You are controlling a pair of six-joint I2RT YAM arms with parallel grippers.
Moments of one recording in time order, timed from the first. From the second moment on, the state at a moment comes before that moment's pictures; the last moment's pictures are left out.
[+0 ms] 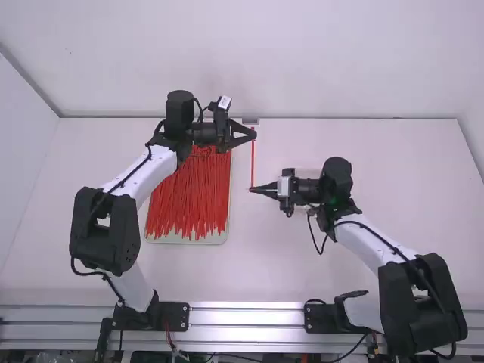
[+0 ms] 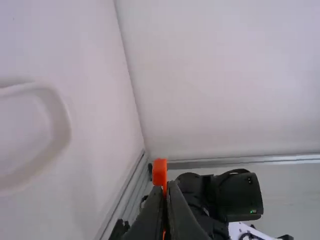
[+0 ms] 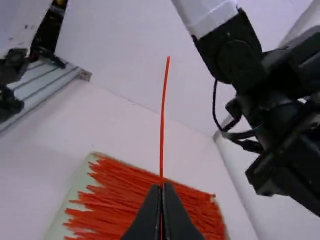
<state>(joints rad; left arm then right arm) -0.19 1.80 1.34 0.13 1.22 -1.02 0.28 1.40 0.62 0.72 -1.30 -0.55</state>
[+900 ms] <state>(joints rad) -0.19 1.80 1.32 0.13 1.22 -0.88 0.30 1.40 0.61 0.93 -1.34 -0.20</state>
